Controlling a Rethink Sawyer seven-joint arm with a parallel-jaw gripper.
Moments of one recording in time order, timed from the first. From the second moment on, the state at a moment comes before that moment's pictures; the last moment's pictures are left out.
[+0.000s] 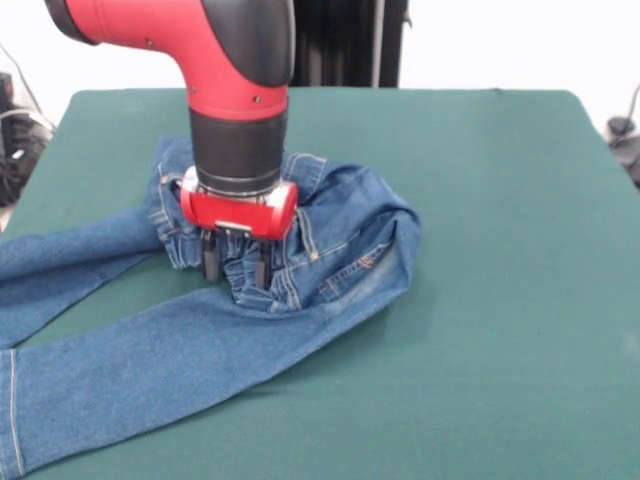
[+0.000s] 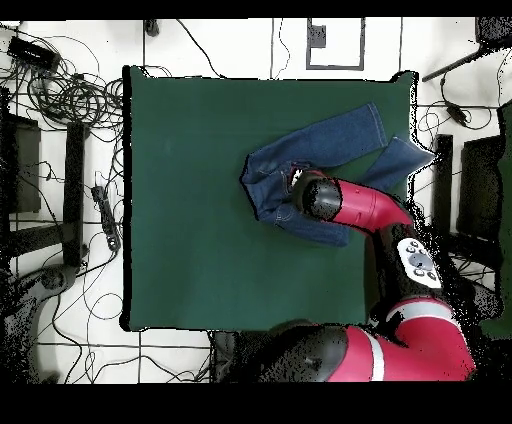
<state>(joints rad) -0.39 -0.37 0.06 1.44 -0.19 0.32 1.78</state>
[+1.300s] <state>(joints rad) -0.39 -0.41 0.07 1.49 -0.18 0.27 1.78</state>
